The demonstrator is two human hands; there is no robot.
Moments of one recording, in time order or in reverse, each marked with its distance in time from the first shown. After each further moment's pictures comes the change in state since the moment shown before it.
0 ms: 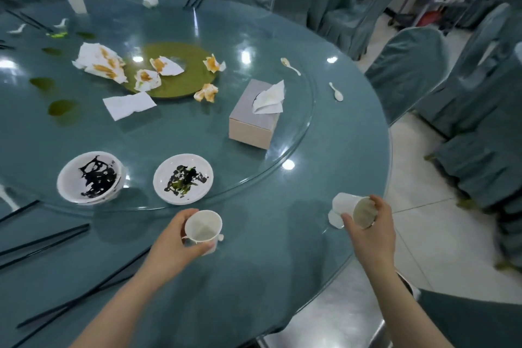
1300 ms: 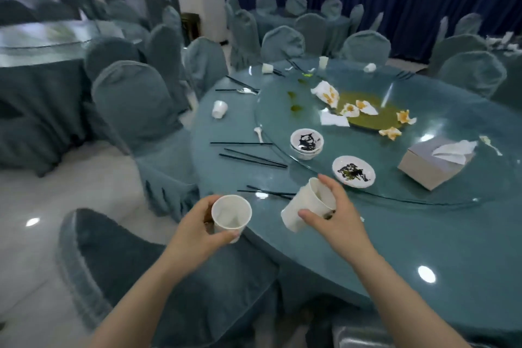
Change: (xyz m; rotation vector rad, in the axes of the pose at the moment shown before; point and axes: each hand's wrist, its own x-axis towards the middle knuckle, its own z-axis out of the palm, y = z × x) left_hand -0.368 -0.027 -0.049 0.003 0.783 0.023; right_hand -0.265 -0.163 0.004 0.422 -1.111 -0.671
